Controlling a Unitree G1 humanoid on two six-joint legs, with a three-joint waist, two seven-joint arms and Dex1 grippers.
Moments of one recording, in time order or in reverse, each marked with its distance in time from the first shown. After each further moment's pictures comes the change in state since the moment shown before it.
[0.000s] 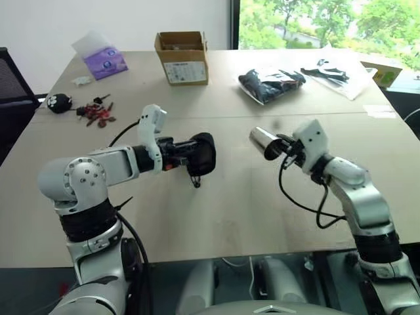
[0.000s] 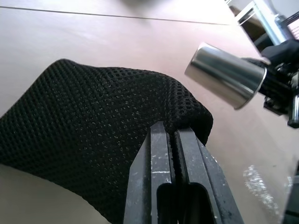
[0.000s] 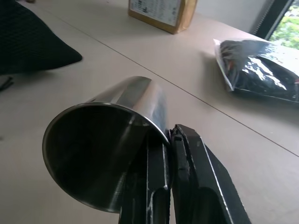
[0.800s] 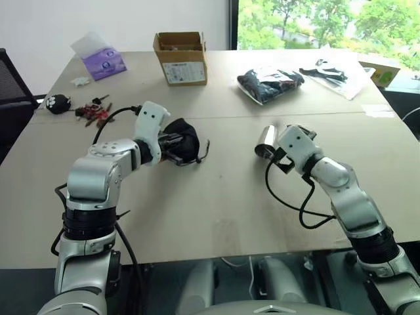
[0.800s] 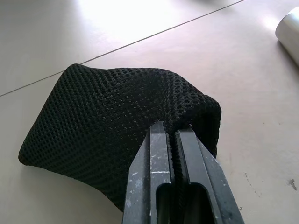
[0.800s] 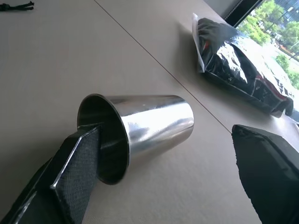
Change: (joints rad) left arm 0.082 0.169 -0.355 0.043 0.437 -0.510 -0.078; right arm -0.131 -0.011 0.239 0.149 -0.417 0.014 -0.243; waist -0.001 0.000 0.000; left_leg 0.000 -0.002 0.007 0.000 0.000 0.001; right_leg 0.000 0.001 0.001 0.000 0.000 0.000
